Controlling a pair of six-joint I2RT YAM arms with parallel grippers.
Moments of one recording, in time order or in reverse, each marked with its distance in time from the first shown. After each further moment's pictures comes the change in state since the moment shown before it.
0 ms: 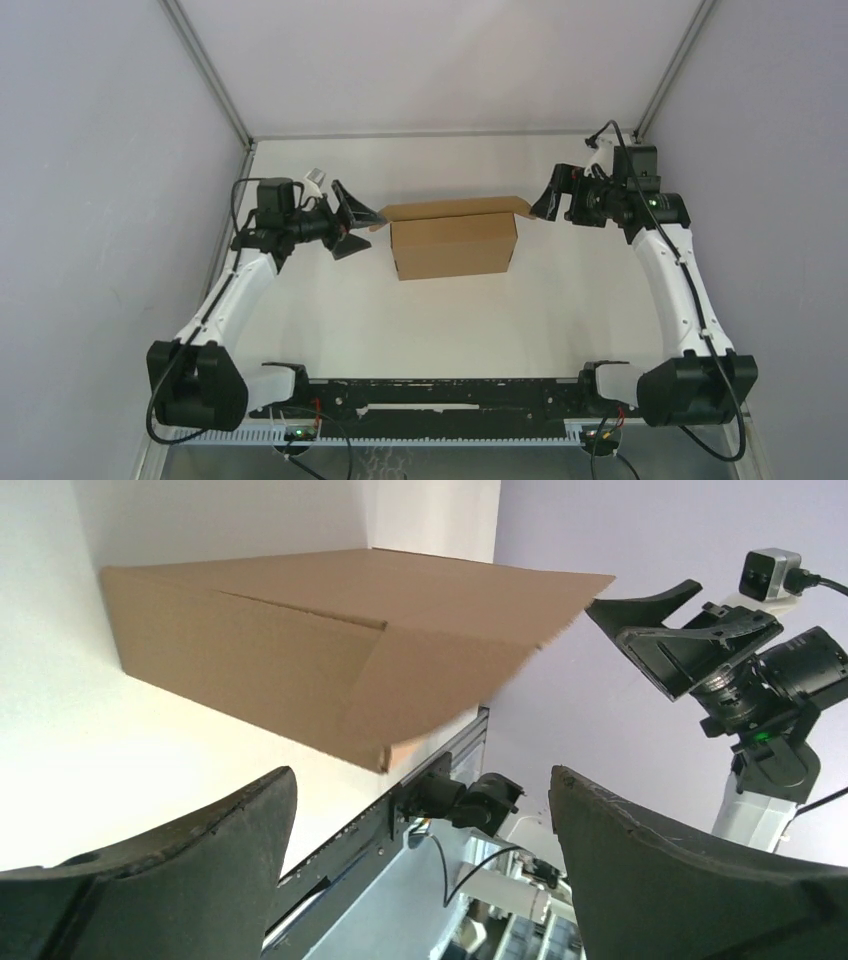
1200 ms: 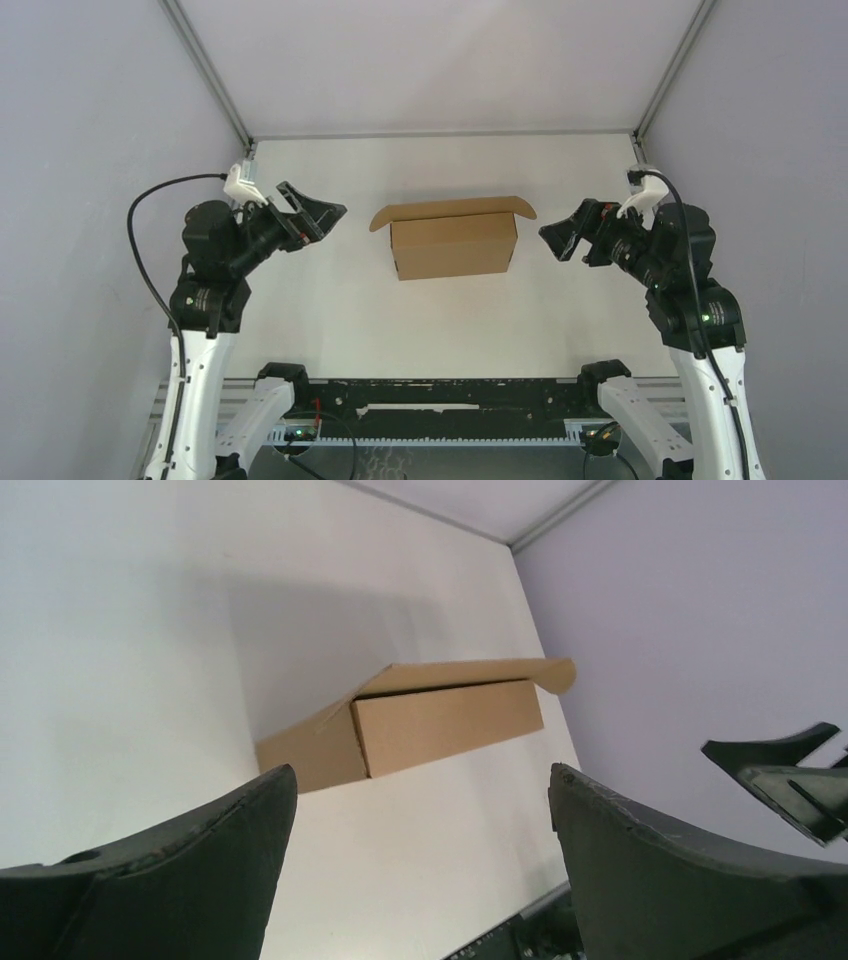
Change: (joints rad) left arm 0.019 -0.482 0.152 -0.216 -0.379 0.248; right arm 0.147 -0.511 -0.050 -0.051 0.166 0.159
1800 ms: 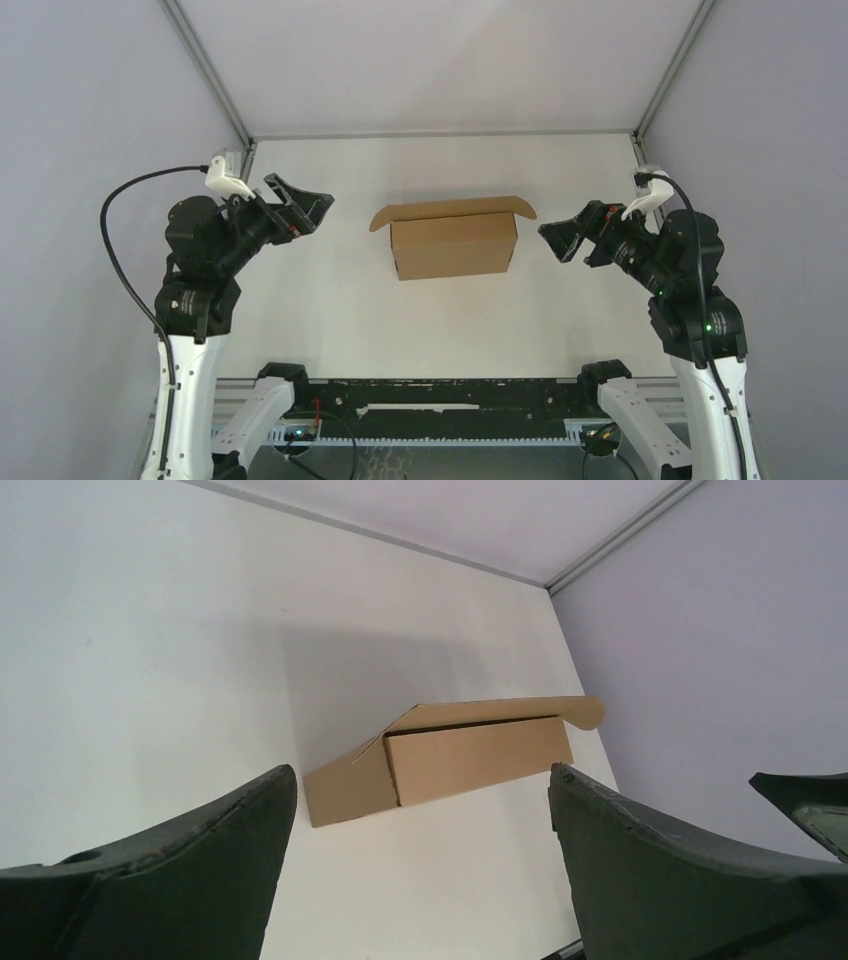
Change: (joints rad) left arm 0.000 0.019 0.147 -0.080 -0.113 0.085; right arm -0.013 -0.037 -0.013 0.069 -0.055 0.011
